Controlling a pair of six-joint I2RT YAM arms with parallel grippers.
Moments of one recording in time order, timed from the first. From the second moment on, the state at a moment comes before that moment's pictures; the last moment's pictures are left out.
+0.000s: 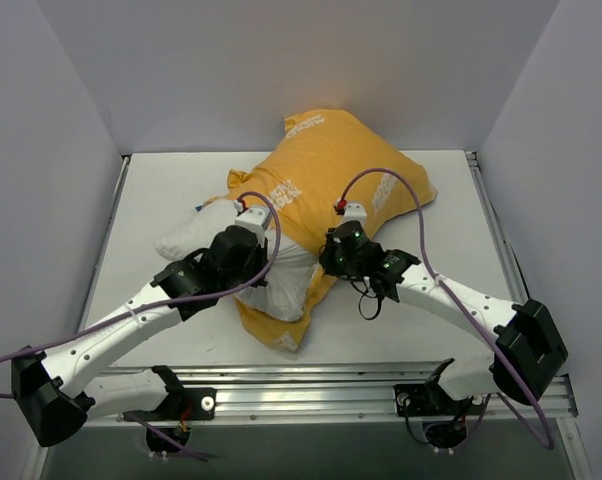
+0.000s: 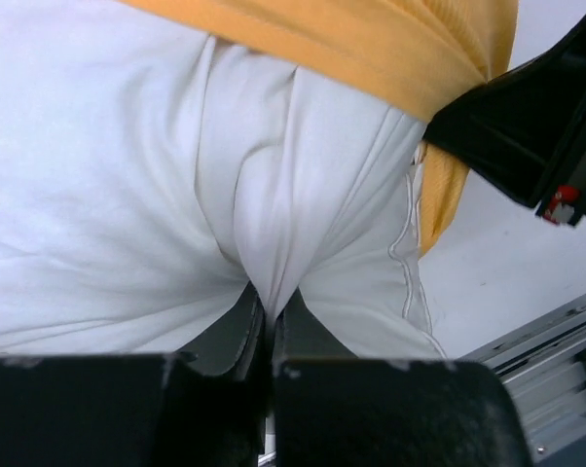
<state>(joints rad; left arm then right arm) -0.87 1.13 0.99 -0.50 -0.31 -0.43 0.80 1.36 0.91 -0.24 0.24 0.59</state>
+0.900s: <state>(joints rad) -0.48 0.89 1.09 -0.85 0.32 -0.41 0.31 1.23 0.99 -0.40 -0.07 0.46</state>
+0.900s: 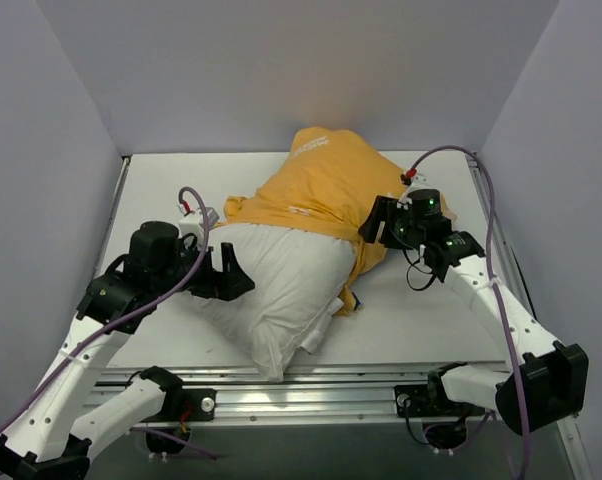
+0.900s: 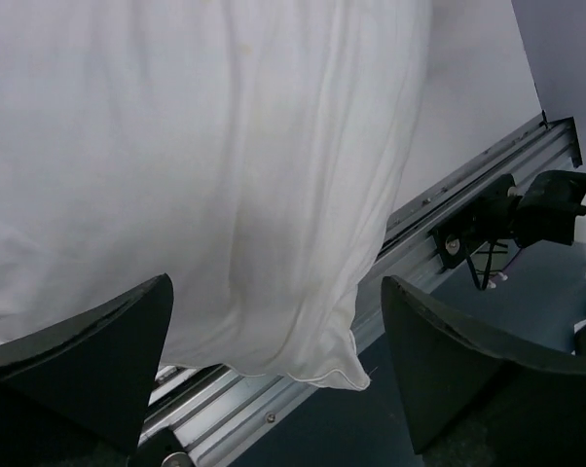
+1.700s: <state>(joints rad) -0.39 1.40 1.18 -0.54 0.09 -0.27 0.66 1.84 1.85 -0.56 -0.10 0.02</state>
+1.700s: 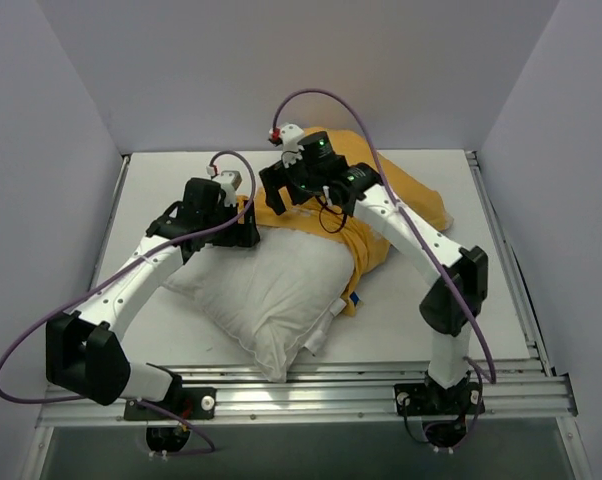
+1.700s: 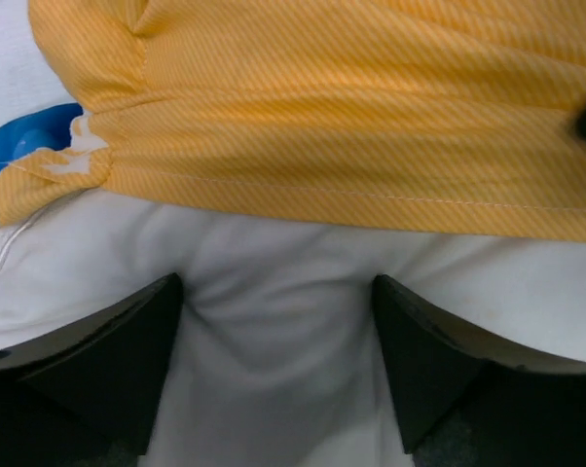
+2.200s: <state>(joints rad) -0.39 1.30 0.99 -0.34 0.14 -0.35 0.70 2.07 1.89 -0.54 0.05 -0.06</state>
